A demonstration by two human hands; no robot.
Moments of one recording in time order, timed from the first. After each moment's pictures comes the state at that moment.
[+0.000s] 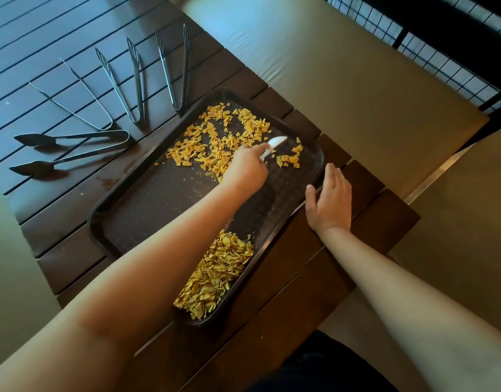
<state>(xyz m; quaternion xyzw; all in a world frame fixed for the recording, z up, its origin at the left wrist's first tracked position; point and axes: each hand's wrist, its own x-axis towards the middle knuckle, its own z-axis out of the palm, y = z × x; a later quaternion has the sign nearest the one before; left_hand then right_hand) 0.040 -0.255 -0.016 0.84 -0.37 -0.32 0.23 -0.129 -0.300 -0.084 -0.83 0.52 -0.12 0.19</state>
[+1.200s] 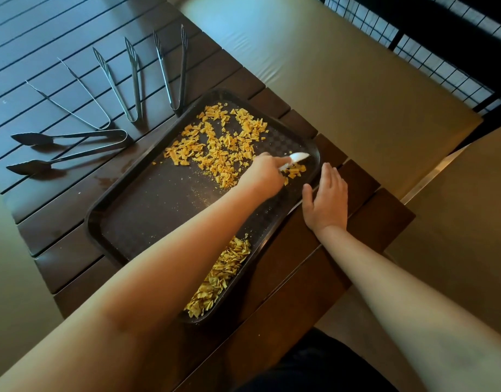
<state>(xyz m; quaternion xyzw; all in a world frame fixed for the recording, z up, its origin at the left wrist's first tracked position) 0.012 -0.263 -0.016 0.82 -0.41 -0.35 0.18 -0.130 -0.300 -0.086 -0.83 0.52 -0.11 0.19</state>
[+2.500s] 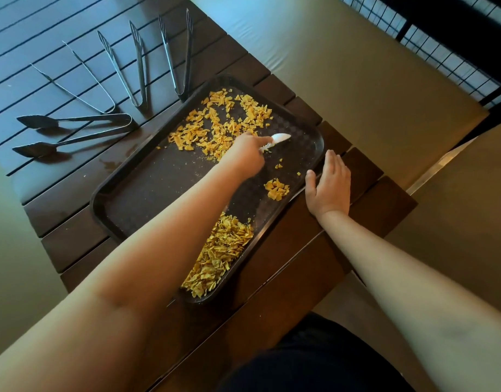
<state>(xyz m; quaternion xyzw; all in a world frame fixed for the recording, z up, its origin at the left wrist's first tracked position) 0.045 -0.247 -0.012 0.84 -0.43 -0.31 0.15 -0.129 -0.299 -0.083 -0.83 0.52 -0.11 0.19</state>
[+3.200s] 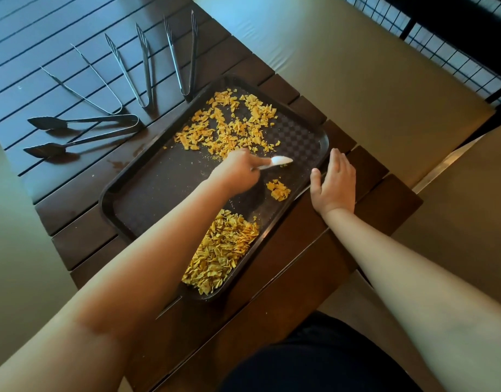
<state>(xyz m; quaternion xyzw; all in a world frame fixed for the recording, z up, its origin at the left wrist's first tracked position) 0.049 -0.209 -0.013 0.81 -0.47 -0.32 0.15 -0.129 -0.300 -0.083 -0.83 0.52 -0.12 0.19</state>
